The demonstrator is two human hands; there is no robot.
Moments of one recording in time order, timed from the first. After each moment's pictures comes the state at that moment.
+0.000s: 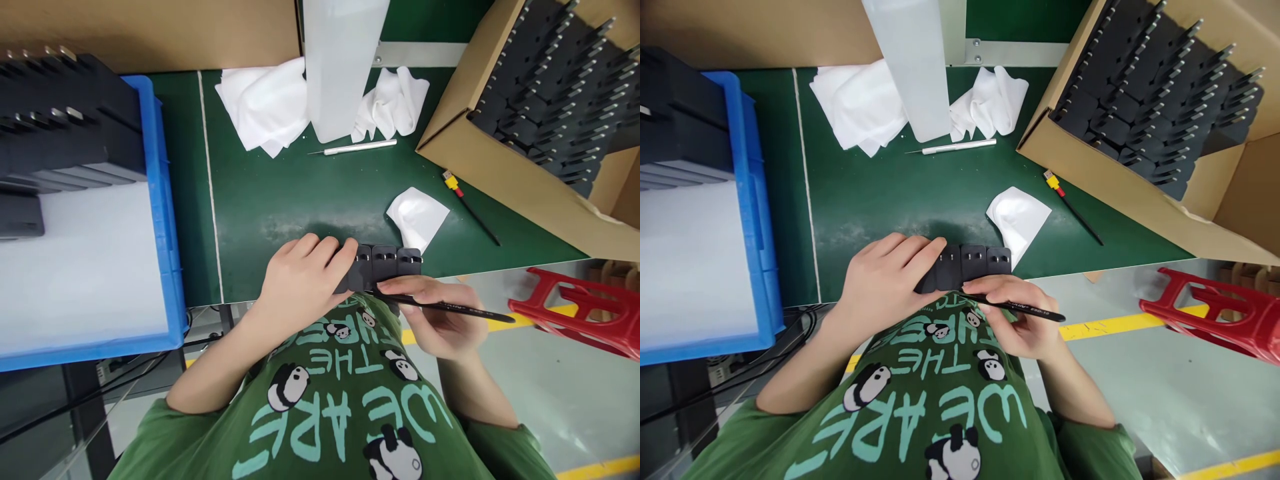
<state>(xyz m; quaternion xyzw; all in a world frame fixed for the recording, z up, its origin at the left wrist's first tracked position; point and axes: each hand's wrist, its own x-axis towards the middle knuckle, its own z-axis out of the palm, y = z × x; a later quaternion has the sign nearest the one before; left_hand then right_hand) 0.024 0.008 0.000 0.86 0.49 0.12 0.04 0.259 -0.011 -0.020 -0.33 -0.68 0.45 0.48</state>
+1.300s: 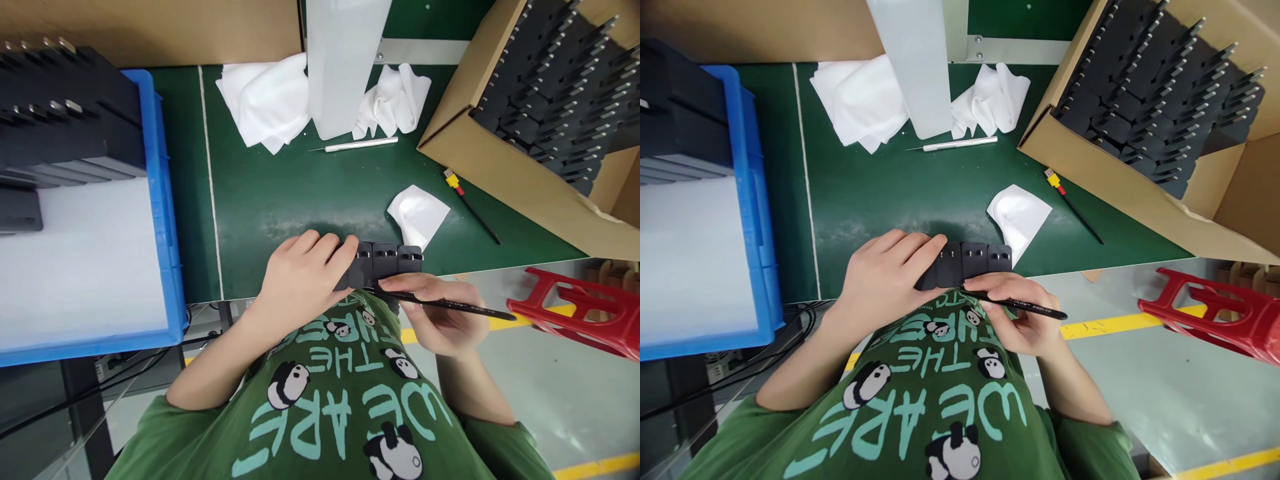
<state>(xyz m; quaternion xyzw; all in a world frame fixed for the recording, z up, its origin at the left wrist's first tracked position) 0.024 0.008 0.001 0.86 0.48 0.15 0.03 0.259 -0.011 -0.020 -0.31 -0.68 0.45 0.49</state>
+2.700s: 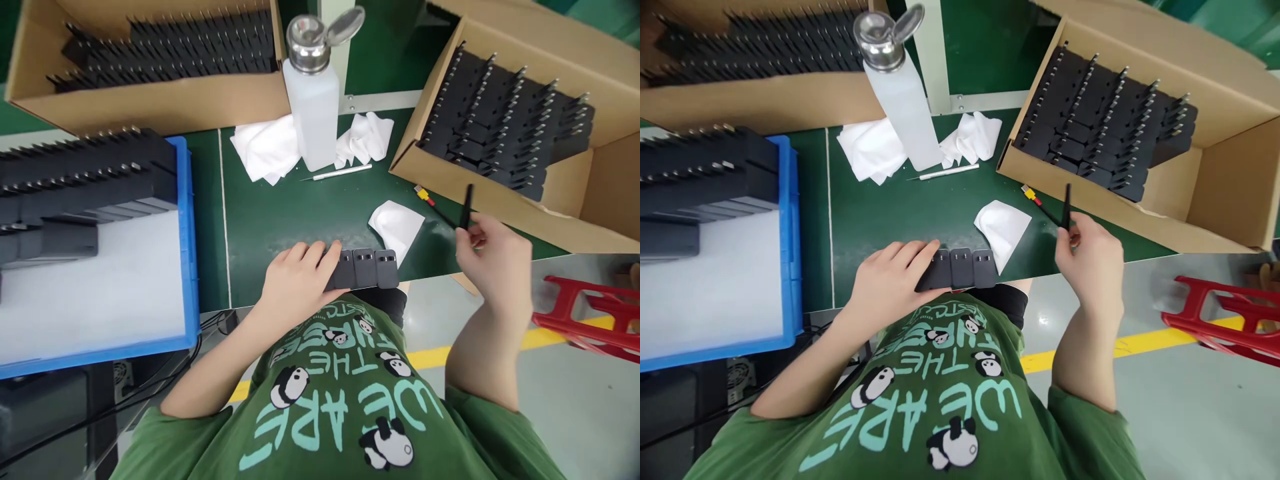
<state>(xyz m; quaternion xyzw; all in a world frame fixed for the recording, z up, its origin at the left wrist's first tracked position) 0.029 0.005 0.003 0.87 0.48 0.08 0.00 0.349 0.052 -0.010 -0.72 -0.67 0.04 0.20</state>
